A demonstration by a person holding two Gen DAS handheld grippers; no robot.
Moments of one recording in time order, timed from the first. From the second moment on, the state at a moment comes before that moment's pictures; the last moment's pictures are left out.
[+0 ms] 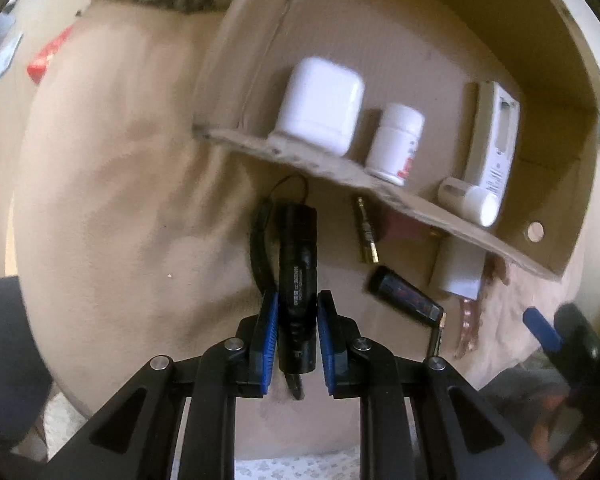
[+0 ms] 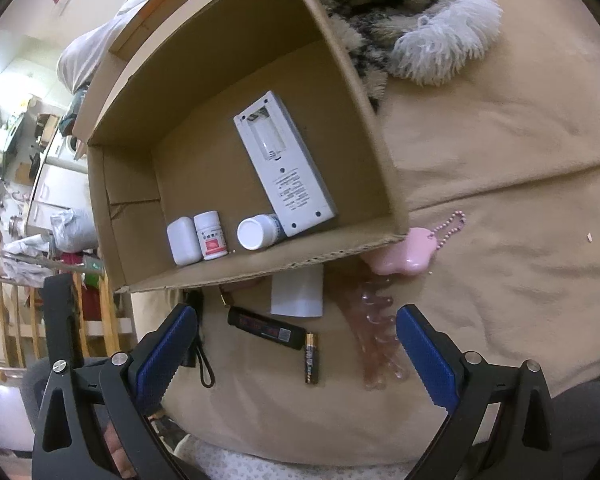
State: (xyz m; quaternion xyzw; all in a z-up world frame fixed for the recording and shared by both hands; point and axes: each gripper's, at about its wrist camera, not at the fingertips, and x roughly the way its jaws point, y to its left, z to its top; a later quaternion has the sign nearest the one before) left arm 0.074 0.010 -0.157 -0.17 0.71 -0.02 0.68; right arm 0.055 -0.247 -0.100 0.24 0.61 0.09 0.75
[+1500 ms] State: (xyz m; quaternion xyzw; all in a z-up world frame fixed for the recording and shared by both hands) left arm 0.088 -0.020 -0.162 -0.11 0.72 -0.02 0.69; right arm 0.072 -0.208 -0.166 0.01 0.71 0.05 0.71
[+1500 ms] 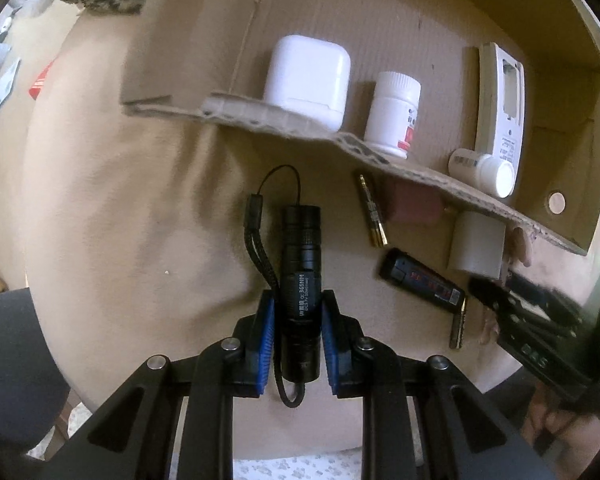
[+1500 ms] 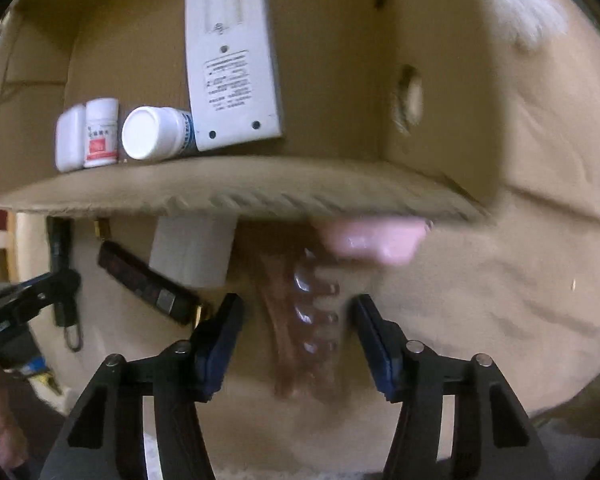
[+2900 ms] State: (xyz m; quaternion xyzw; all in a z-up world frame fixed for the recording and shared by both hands) left arm 0.070 -0.005 0.028 -0.07 0.55 -0.06 0.83; right arm 0.048 -0.217 0.018 0.09 0.49 0.18 0.85
